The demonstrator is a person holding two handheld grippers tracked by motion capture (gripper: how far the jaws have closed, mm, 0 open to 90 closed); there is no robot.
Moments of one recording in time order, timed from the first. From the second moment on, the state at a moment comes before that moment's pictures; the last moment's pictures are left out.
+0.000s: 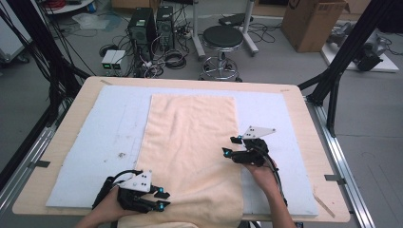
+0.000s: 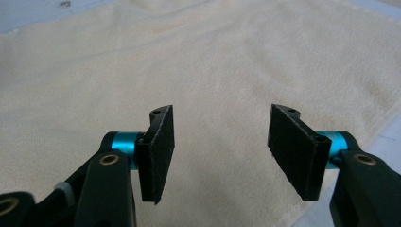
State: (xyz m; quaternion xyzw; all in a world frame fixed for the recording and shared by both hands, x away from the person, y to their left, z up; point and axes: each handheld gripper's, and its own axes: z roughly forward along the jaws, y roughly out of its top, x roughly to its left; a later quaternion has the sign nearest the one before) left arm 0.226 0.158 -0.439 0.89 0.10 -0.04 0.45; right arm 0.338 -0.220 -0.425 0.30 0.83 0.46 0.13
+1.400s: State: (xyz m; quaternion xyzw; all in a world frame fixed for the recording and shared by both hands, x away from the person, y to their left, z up) left arm 0.318 0.213 -0.448 0.83 0.33 0.12 0.43; right arm 0.363 -0.214 -0.447 0.32 0.85 0.39 0.14
